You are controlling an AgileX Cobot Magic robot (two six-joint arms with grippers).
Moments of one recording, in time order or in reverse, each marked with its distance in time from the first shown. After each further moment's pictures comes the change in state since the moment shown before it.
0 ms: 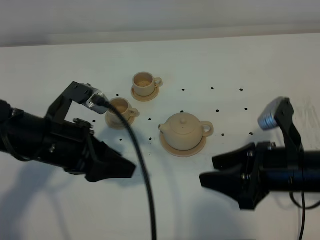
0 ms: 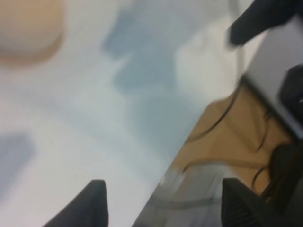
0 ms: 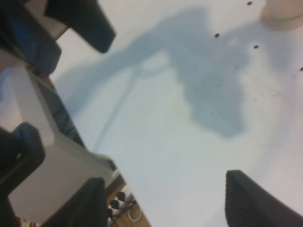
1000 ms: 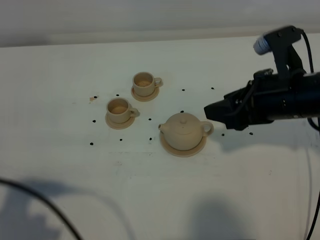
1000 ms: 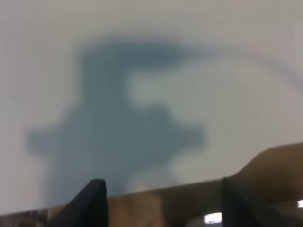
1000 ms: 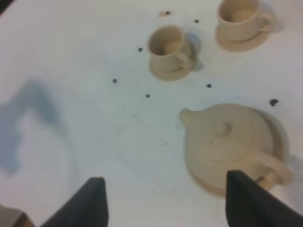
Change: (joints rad) left arm 0.000 -0.937 0.207 0.987 0.247 -1.055; right arm 0.000 0.060 -0.434 -0.625 -0.177 0.725
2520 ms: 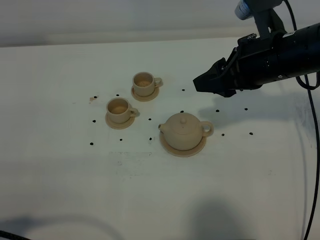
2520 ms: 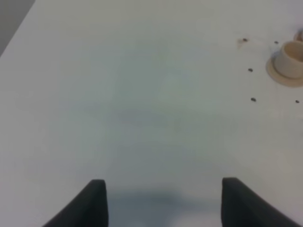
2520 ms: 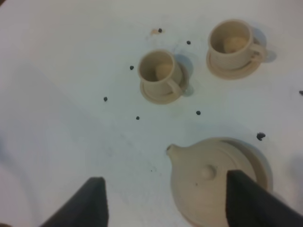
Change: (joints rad) left arm 0.288 -0.450 0.061 0.002 -0.046 0.000; right arm 0.001 0.149 -0.267 -0.169 0.103 0.158
